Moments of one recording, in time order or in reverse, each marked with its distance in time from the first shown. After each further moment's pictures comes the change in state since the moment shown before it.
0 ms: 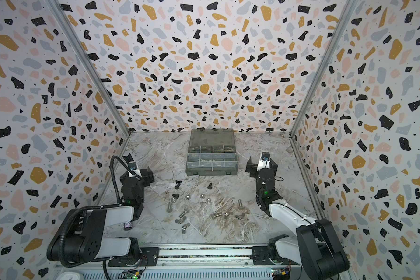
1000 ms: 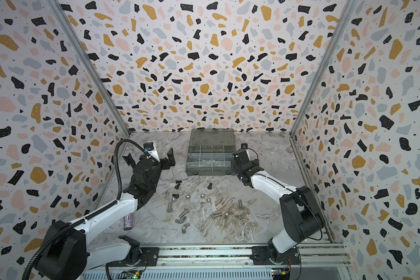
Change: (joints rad) left arm -0.334 -0.117 0.388 -0.468 0.014 -0.200; right arm 0.141 0.345 0.480 -0.753 0.015 0.194
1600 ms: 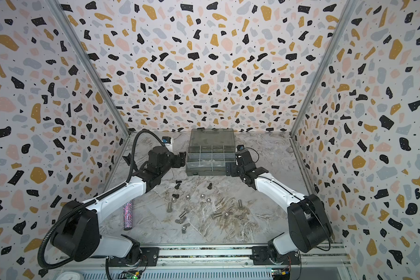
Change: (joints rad) left arm -0.040 0.201 0.245 -0.386 0.199 -0.107; right arm 0.000 -0.098 -0.013 -0.073 -0.346 0.013
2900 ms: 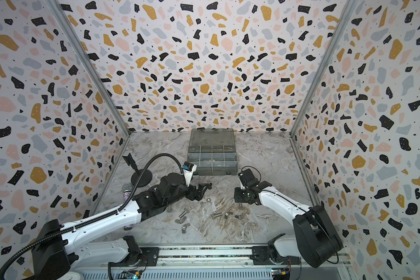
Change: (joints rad) left arm -0.449 -0.261 -0.140 -0.156 0.008 -0.107; right arm 0.024 -0.129 -0.258 -0.255 -0.207 0.177
